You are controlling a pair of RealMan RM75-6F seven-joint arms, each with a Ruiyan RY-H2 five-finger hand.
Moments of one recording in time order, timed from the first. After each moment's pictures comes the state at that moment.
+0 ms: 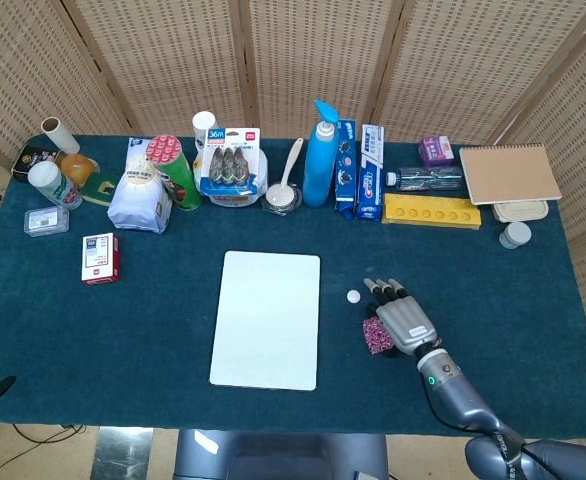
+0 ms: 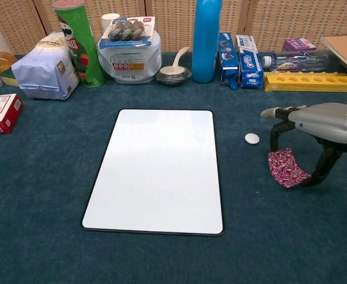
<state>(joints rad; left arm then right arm) 0.07 -0.94 0.03 -1.73 1.69 1.72 -0.23 0.60 -1.43 0.05 -1.62 -1.15 0.94 -0.48</state>
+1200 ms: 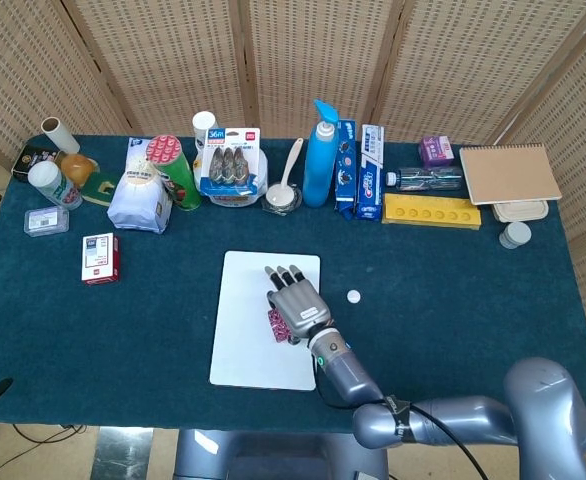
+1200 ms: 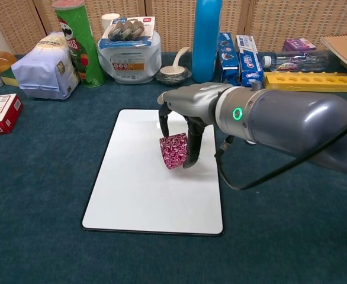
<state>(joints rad) 0.06 -0.92 0.04 -1.70 1.71 1.72 -0.30 1.03 -1.74 0.28 -1.66 -0.52 1.00 -0.95</state>
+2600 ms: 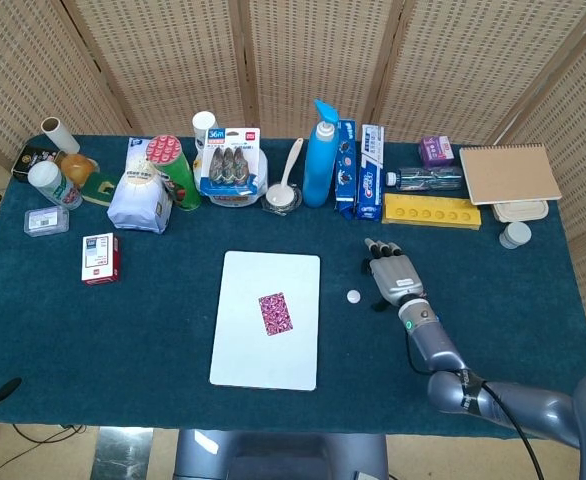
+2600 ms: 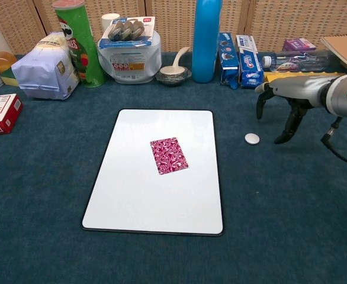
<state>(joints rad) 0.05 -0.92 0.04 -1.73 1.71 1.69 -0.23 0.87 -1.50 0.12 -1.44 -0.68 0.83 -0.52</state>
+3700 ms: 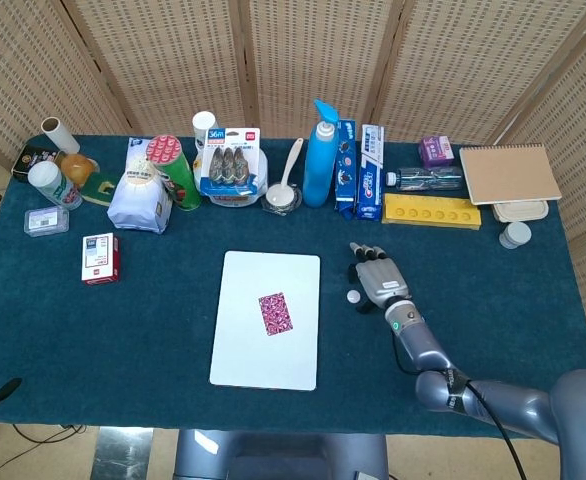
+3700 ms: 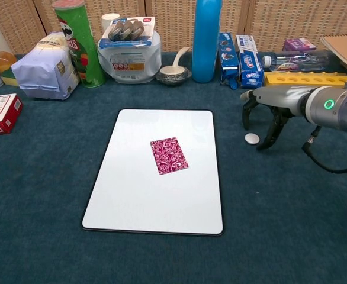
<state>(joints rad) 0.05 -0.92 0.05 -1.73 1.70 1.69 -0.23 0.89 -1.59 0.13 -1.35 -0.72 0.80 -0.46</state>
